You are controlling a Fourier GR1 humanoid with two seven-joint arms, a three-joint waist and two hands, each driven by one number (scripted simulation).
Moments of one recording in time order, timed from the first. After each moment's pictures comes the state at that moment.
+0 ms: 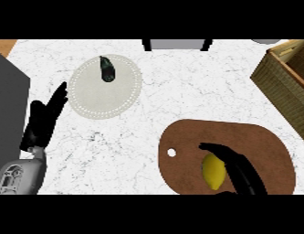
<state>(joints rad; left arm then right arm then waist) -0.20 0.17 0.09 -1.38 -0.16 -0.03 0.21 0.19 -0.10 0.24 -1.63 0.78 0.04 -0.07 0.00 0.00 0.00</state>
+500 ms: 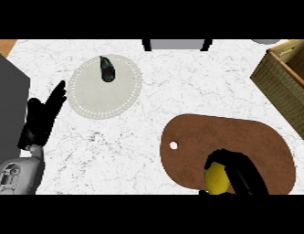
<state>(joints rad) -0.21 0.18 0.11 -1.38 -0.15 -0.04 0.21 0.19 -0.13 0.28 -1.63 0.93 -0.07 -0.12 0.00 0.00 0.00</state>
